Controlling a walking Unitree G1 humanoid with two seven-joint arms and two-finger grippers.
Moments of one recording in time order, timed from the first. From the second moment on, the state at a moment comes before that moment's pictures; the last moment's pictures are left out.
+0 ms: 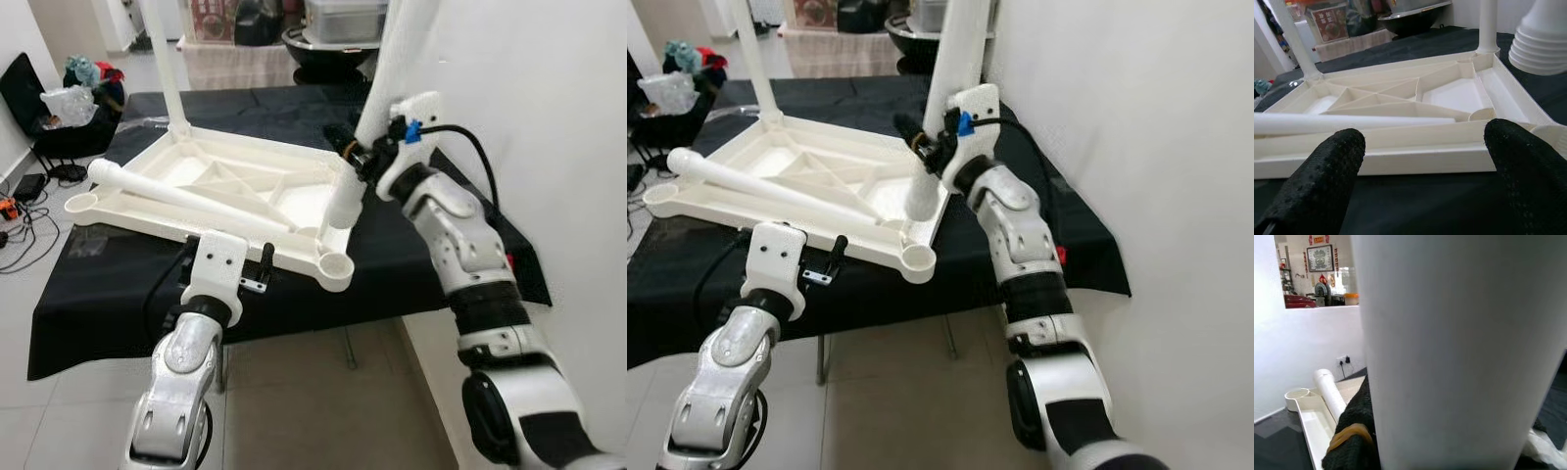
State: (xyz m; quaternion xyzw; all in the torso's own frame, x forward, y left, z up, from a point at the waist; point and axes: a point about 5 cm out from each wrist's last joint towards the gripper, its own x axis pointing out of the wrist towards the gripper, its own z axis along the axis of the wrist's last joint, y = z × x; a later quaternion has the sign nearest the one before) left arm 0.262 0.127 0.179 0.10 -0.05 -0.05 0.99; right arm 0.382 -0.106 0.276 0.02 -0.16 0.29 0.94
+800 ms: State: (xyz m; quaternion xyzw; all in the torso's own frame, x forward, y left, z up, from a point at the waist) left arm 0.244 0.114 0.187 0.07 -0.07 -0.07 0.99; right arm 0.321 -0.148 0.243 0.02 -0.19 0.18 0.97
